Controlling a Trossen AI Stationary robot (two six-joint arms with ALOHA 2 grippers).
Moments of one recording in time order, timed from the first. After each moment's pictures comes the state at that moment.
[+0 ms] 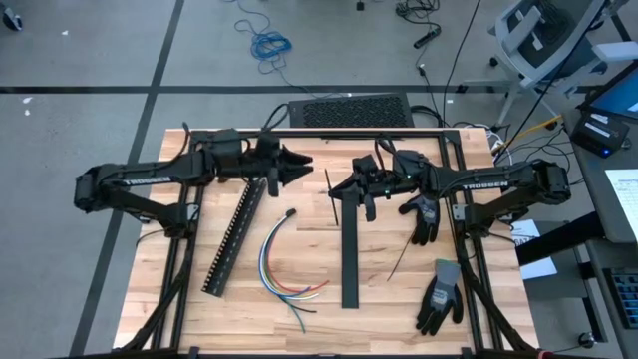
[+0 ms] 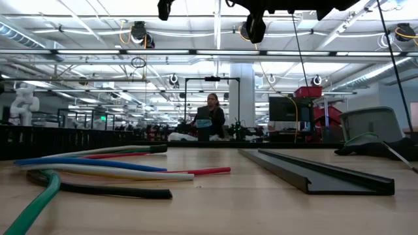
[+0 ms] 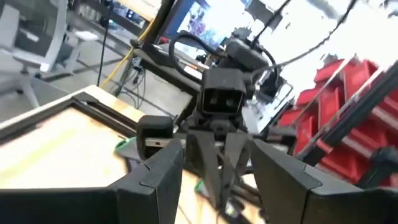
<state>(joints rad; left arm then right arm) 0.21 1.16 1.04 0.12 0.18 -0.55 -0.12 1.31 0.88 0.37 -0.27 0.47</state>
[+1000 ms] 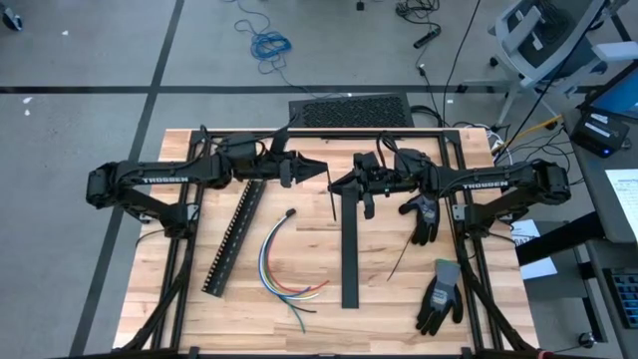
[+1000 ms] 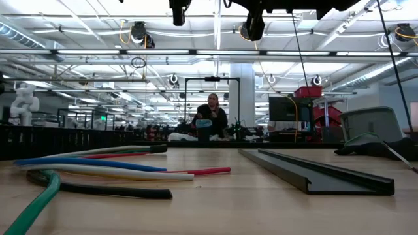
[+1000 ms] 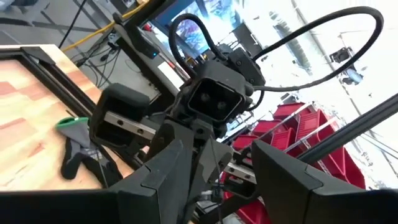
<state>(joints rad) 0.20 1.29 1.04 0.31 0.21 -0.89 -0.12 1.31 0.88 0.42 -0.21 0.42</state>
